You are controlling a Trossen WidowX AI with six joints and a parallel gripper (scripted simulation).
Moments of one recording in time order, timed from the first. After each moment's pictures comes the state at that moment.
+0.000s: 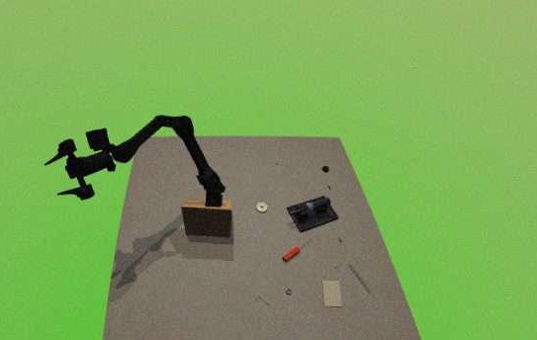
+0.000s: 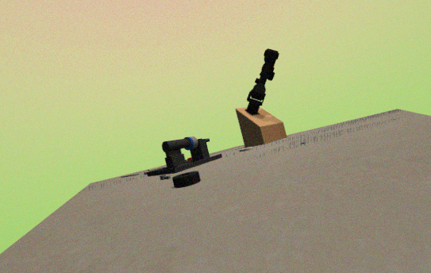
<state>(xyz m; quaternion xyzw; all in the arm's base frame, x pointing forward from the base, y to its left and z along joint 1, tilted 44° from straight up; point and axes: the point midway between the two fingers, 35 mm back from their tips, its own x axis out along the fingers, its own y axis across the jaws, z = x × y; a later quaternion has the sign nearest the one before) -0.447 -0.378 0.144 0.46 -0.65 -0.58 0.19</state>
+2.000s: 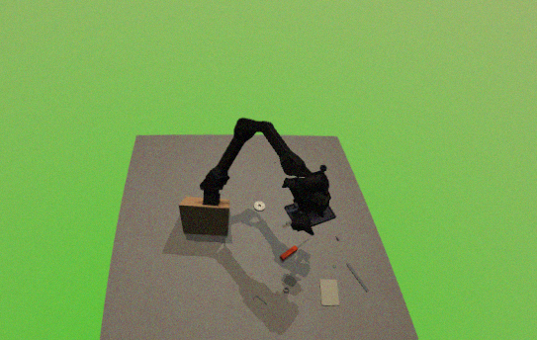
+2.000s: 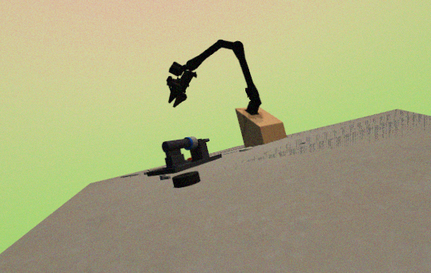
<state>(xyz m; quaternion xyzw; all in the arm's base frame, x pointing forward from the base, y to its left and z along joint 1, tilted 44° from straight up) 0.381 -0.227 0.017 0.43 0.45 -0.09 0.77</state>
